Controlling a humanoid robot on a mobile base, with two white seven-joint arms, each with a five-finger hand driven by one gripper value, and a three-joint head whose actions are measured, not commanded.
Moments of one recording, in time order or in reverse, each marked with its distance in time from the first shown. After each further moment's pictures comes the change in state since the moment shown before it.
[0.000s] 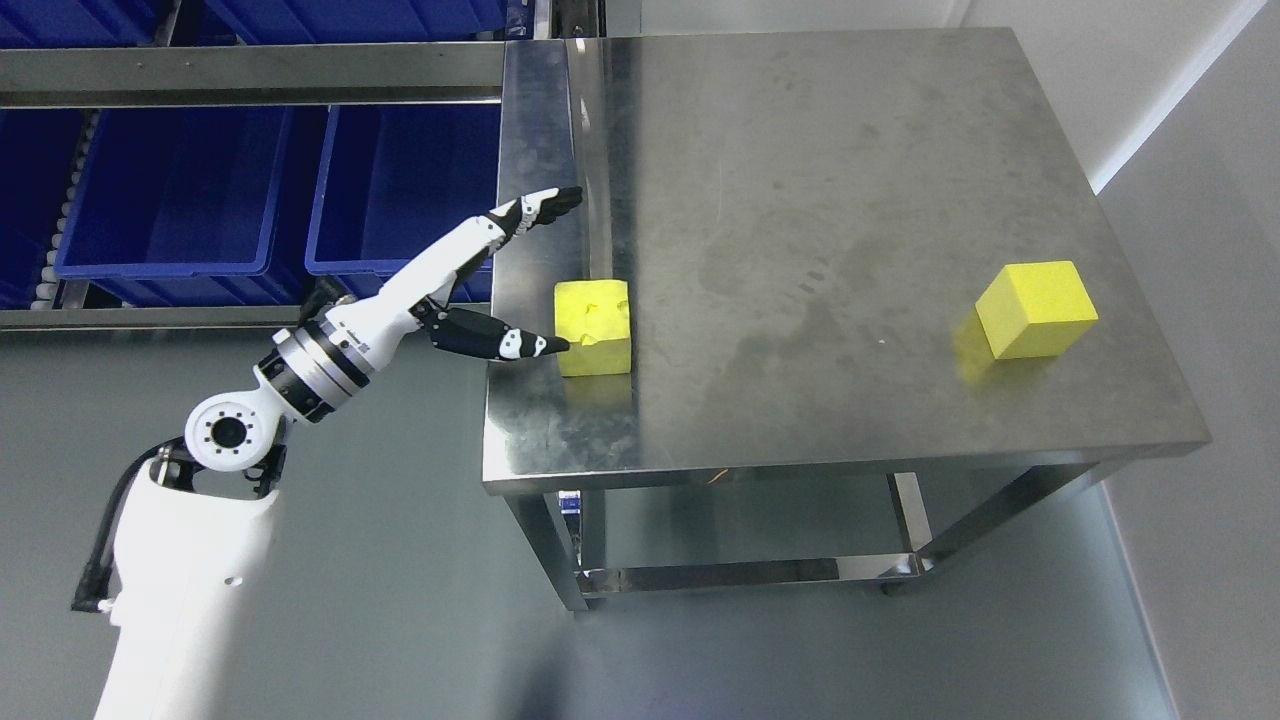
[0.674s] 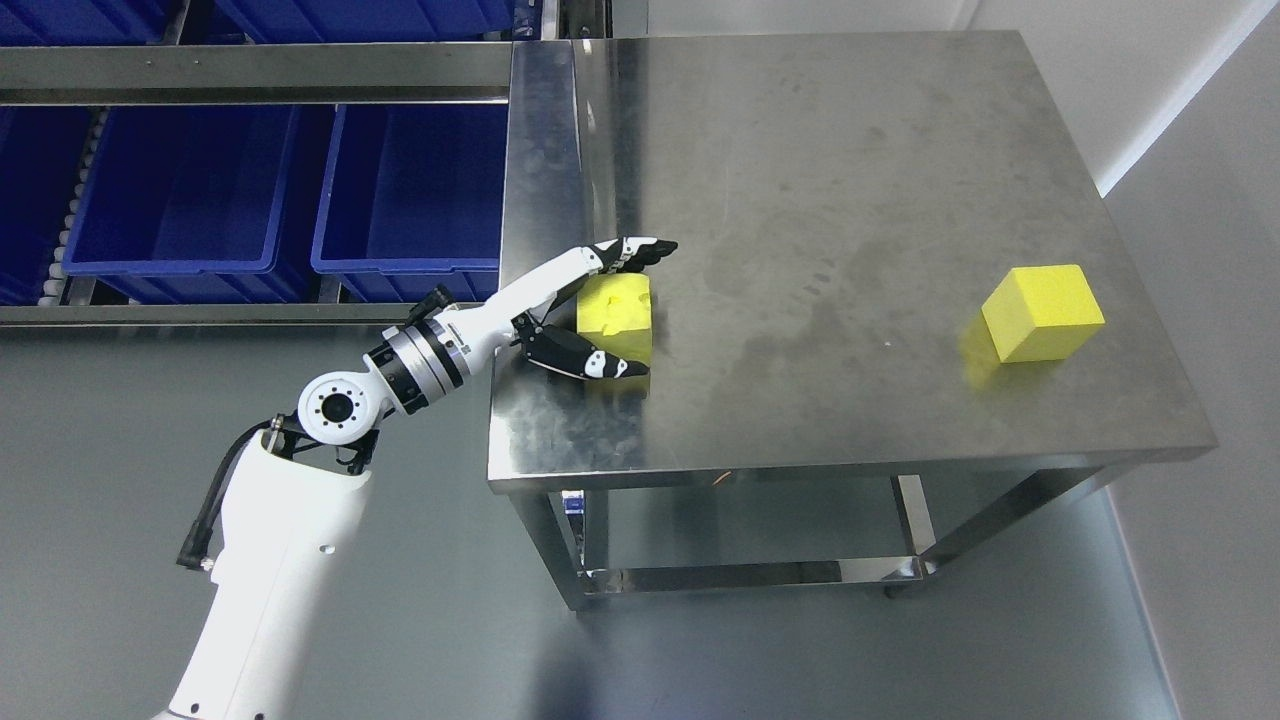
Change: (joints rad) left arm -0.080 -0.102 -0.089 0.169 -0.071 0.033 -0.027; right arm 0.000 0.000 0.000 0.000 0.000 0.000 -0.002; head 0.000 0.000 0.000
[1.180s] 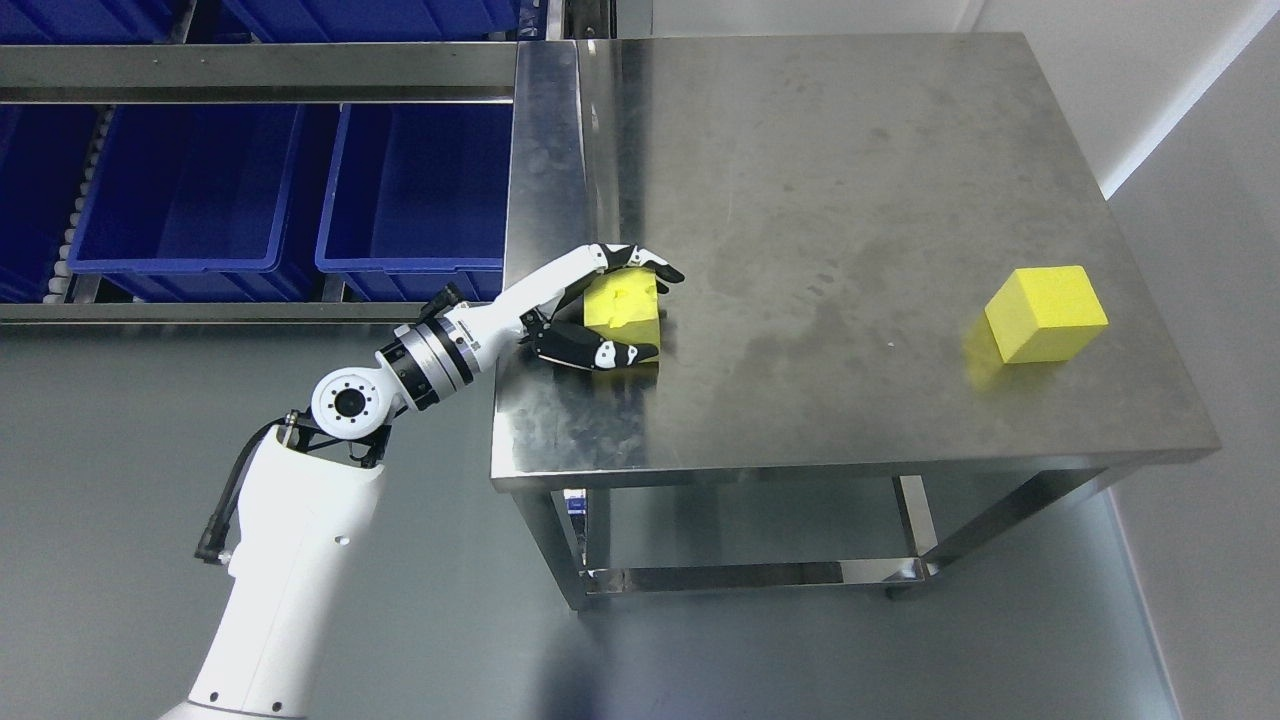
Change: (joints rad) left arm -0.016 -0.042 0.032 0.053 0.009 -0.019 -0.013; right arm 0.000 0.000 0.000 0.000 0.000 0.000 0.000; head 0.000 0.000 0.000
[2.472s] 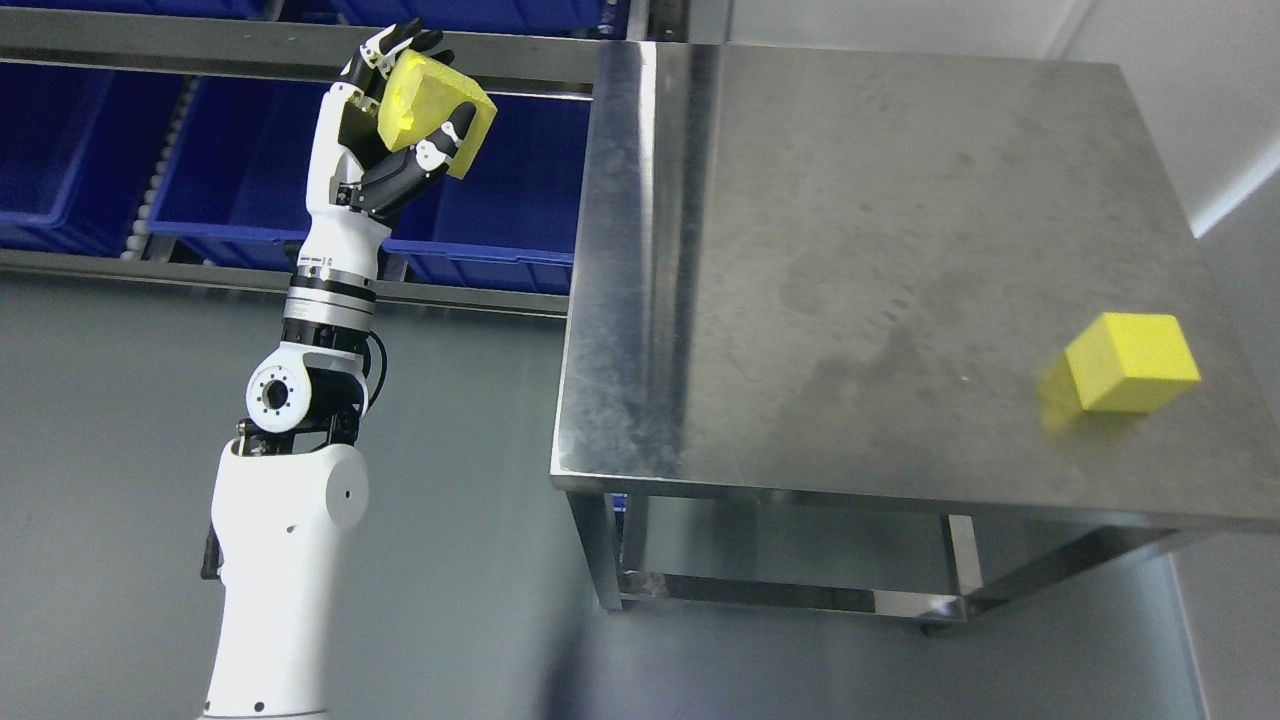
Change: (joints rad) left arm 0.029 -0.067 0.201 -0.075 0.434 -0.029 0.501; right arm 0.000 0.000 0.000 0.000 0.000 0.000 0.000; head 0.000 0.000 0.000
